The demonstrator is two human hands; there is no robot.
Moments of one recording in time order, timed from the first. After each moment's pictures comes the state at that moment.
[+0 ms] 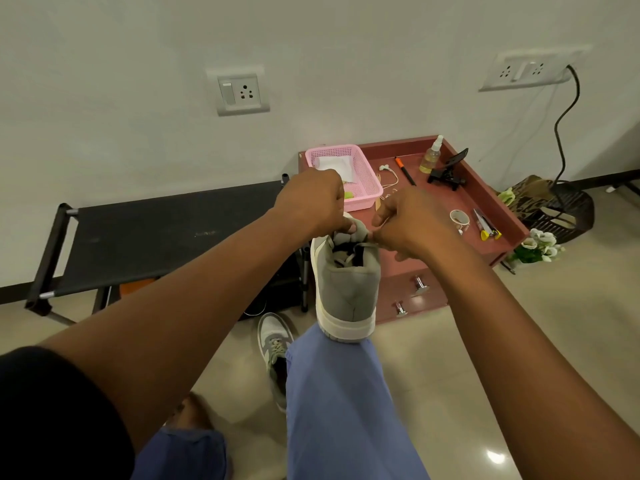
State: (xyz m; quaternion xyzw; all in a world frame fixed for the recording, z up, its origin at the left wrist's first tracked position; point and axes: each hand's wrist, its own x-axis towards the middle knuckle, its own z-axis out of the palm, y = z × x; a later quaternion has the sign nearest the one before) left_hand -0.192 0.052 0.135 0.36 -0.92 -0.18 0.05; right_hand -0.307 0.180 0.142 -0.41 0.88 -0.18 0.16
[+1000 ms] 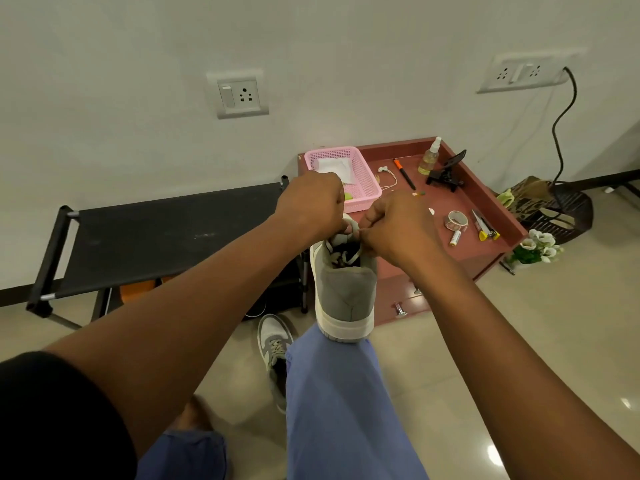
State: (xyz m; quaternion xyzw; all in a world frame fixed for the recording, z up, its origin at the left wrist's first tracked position) left_hand -0.191 0.058 0.133 0.36 -0.92 -0.15 0.07; right_hand -0.291 0.177 0.130 -0.40 0.87 -0.25 0.14
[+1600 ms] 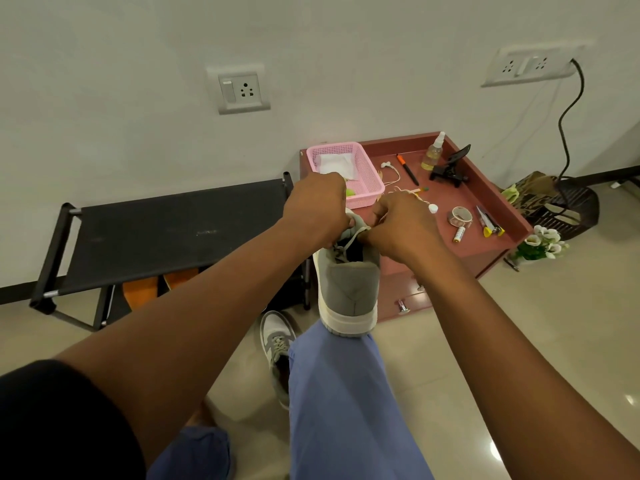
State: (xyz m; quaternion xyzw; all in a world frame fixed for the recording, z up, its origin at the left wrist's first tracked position) left_hand -0.193 0.068 0.129 0.40 -0.90 -0.18 0.06; right_hand -0.298 0.172 0.118 -0.39 0.88 -0.22 0.14
